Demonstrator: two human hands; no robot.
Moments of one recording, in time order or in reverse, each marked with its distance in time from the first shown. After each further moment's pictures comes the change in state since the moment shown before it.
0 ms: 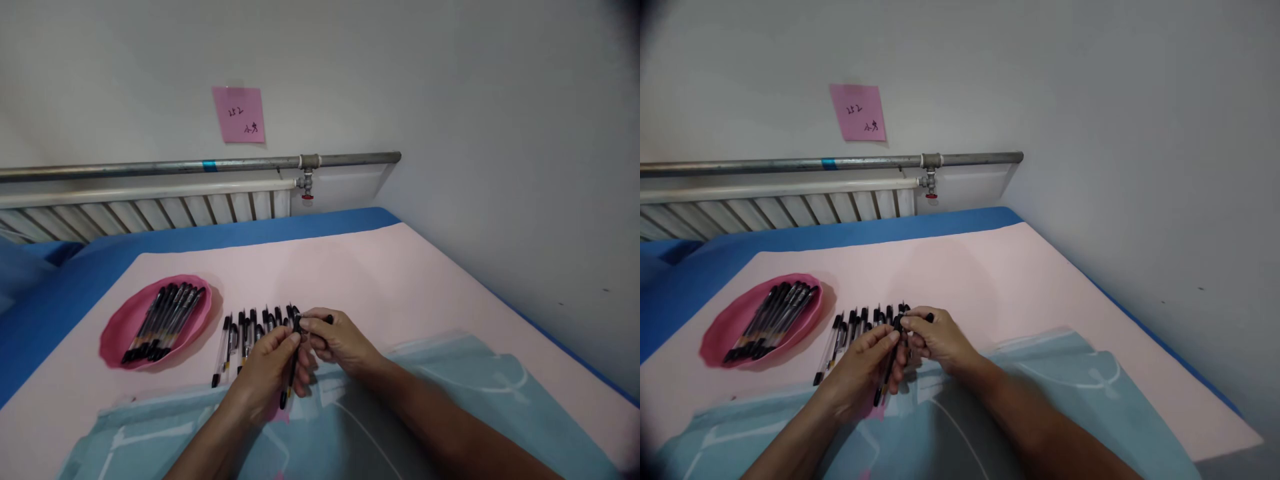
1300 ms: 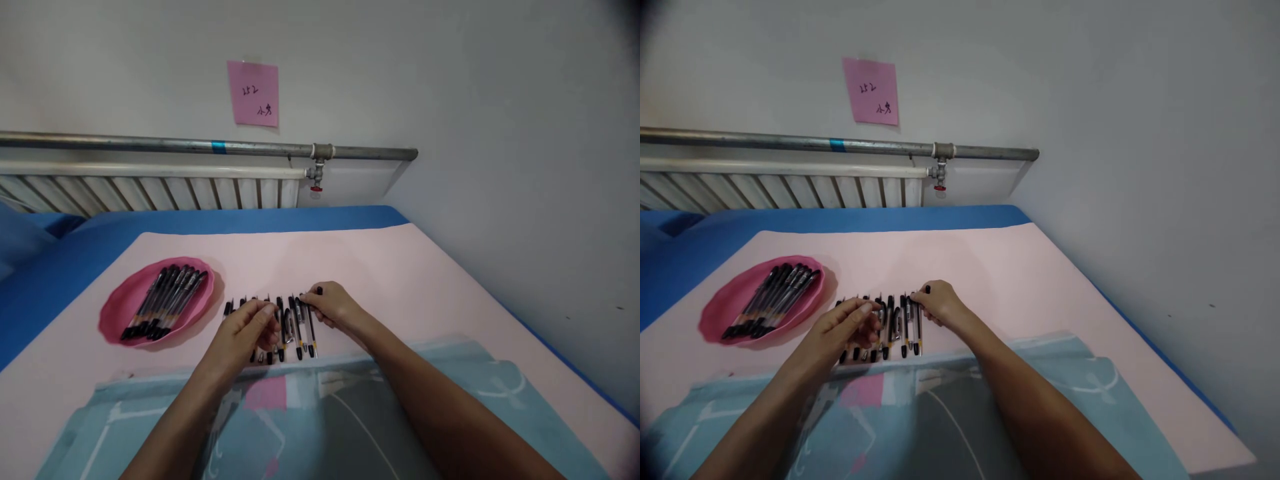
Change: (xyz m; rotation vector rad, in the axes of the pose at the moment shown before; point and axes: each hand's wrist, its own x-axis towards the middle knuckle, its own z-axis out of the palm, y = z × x) left_hand -0.004 0.029 -0.036 0.373 0.244 0.200; right_hand 0.056 -0.007 -0.024 -0.603 0.154 0.081
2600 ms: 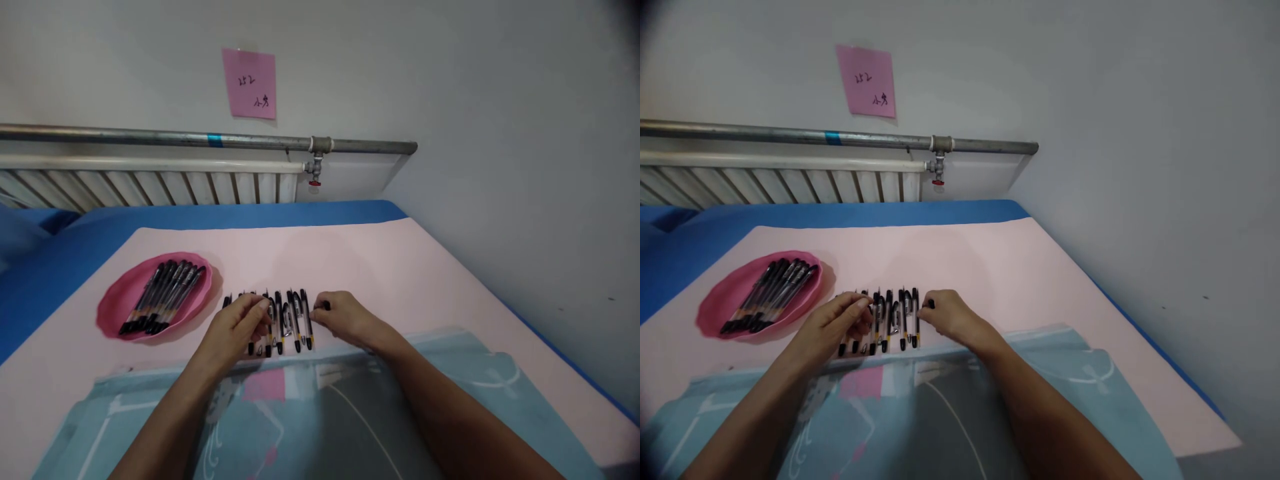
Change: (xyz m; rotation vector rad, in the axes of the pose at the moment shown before) left_hand 0.001 0.000 -0.010 0.187 -0.008 0.029; right_hand -0.033 0.012 -0.009 -0.351 0.012 -0.137
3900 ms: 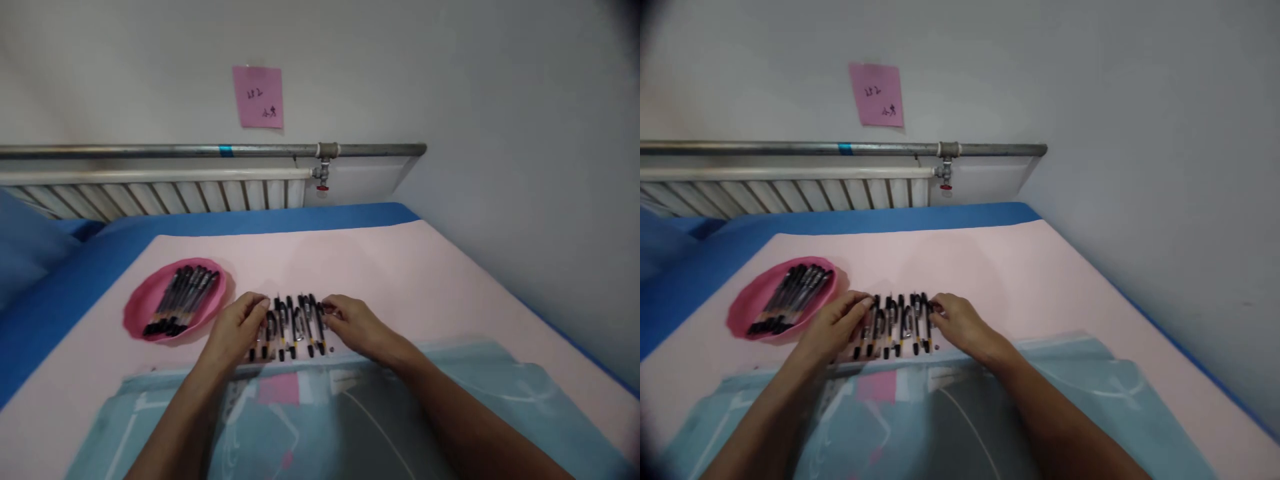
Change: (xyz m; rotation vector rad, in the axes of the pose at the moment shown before) left_hand 0.008 -0.006 -0.019 0.321 0.123 0.100; right_hand -0.011 -0.009 0.001 -0.212 0.105 -0.289
